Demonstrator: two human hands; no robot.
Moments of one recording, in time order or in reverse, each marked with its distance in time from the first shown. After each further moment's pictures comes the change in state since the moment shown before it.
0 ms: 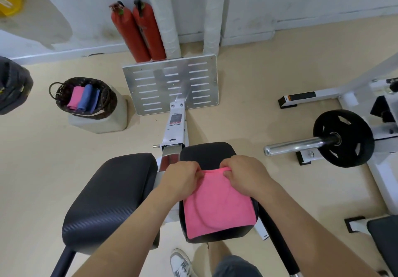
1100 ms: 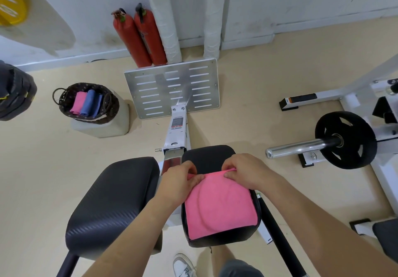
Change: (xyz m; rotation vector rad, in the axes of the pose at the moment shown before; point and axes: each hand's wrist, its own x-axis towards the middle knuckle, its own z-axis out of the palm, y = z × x) left_hand -0.002 -0.018 0.014 -0.245 0.154 -0.091; right_hand 0.015 0.010 -0.012 0.137 -0.156 -0.038
